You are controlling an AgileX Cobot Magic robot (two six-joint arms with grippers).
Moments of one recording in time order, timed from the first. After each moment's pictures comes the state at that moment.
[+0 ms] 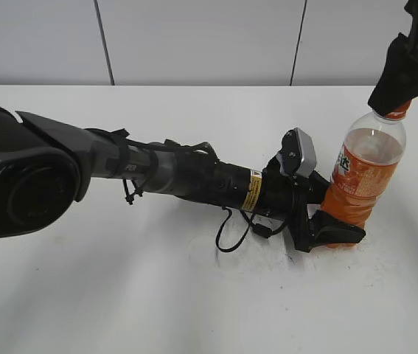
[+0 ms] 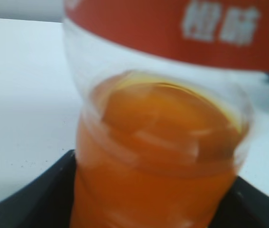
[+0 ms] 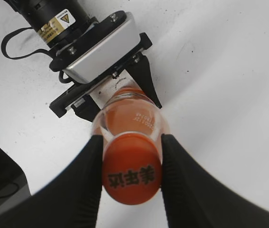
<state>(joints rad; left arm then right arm) -0.74 2.64 -1.78 1.34 -1.00 -0.84 0.26 1.55 -1.40 0.18 1.20 -0.62</state>
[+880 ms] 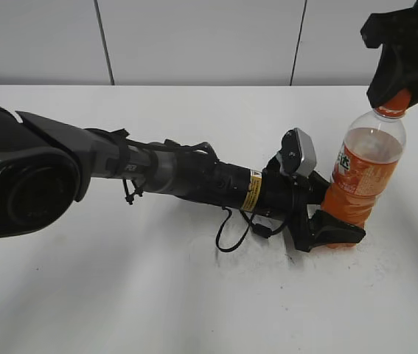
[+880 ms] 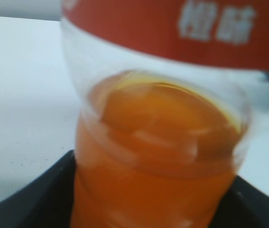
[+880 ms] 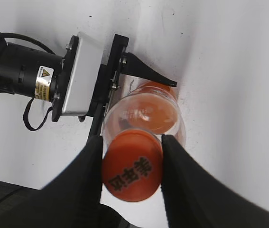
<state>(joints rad) -0.74 2.64 -1.78 1.34 -1.00 -0.85 0.26 1.56 -1.40 0.17 1.20 0.05</state>
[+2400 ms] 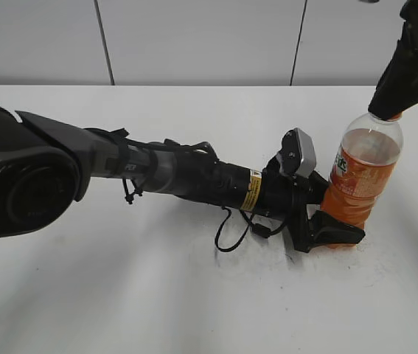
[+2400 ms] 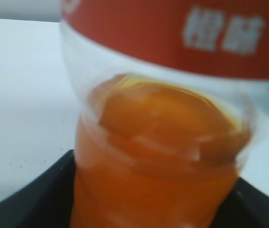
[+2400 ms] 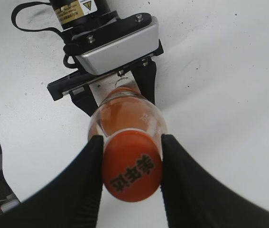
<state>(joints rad) -0.73 2.64 -1.78 1.35 -1.00 -0.84 0.26 1.56 -1.40 0.21 1.21 -0.90</state>
